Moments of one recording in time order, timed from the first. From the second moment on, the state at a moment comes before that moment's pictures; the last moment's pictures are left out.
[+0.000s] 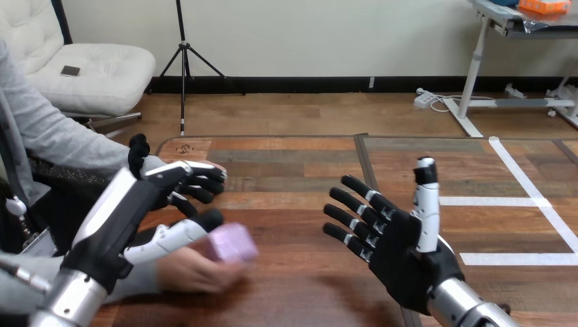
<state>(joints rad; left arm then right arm) 0.11 0.47 0.05 0.07 0.09 -0.51 -0.21 0.03 -0.08 -0.12 -0.10 0.53 0.53 0.33</state>
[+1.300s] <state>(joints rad) 0.35 0.25 0.05 0.05 -0.11 -0.65 -0.23 0.24 -0.06 -0.13 -0.15 0.51 0.19 0.37</state>
